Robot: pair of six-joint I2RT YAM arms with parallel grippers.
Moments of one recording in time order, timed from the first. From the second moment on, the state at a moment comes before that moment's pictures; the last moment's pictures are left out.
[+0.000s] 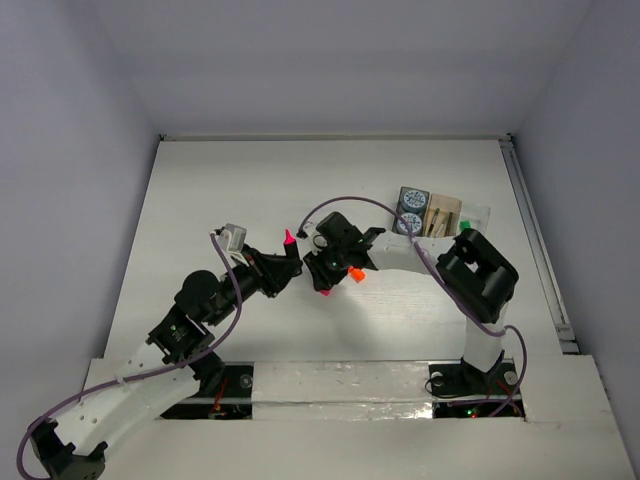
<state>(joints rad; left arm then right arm) -0.74 0.47 0.42 0.06 0.05 -0.62 0.85 1.89 1.20 -0.29 -0.30 0.10</state>
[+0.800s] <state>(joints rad) -0.74 0.46 0.35 0.12 0.10 -0.68 0.85 1.72 0.94 -0.12 -0.09 0.45</state>
